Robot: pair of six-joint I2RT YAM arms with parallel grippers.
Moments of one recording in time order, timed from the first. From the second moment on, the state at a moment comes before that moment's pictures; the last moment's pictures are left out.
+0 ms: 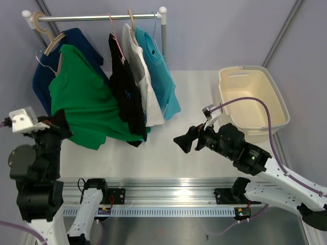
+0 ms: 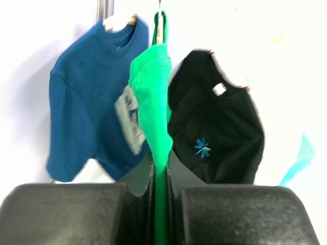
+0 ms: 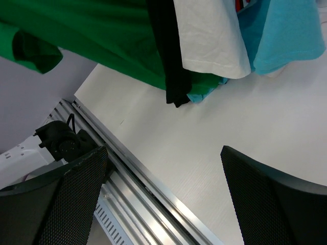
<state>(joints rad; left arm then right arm) 0.04 0.55 1.37 -0.72 -0.14 -0.23 0.96 0.79 0.84 -0.27 0.08 0.50</state>
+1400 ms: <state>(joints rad) 0.09 0.02 1.09 -0.63 0.55 -0.80 0.96 0.49 0.97 -0.41 0.10 0.55</state>
